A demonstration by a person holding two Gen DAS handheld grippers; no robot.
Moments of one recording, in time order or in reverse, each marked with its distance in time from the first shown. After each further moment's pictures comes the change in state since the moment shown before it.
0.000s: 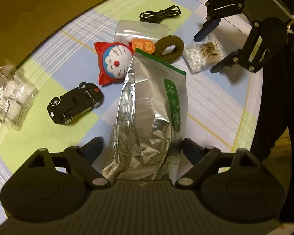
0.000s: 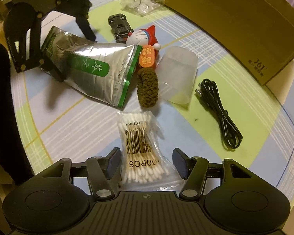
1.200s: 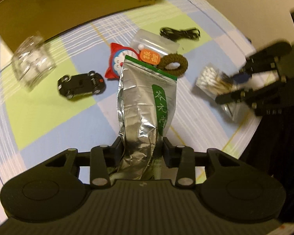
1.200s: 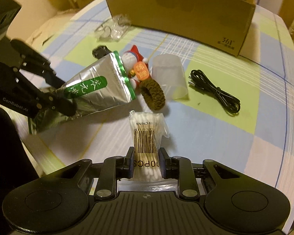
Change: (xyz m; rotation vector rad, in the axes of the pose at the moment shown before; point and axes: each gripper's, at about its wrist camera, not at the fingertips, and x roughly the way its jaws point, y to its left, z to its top) left arm -0.033 -0.026 -0.015 -0.352 -0.065 0.072; right arm -0.050 0.033 -0.020 0.398 -0.151 -0.013
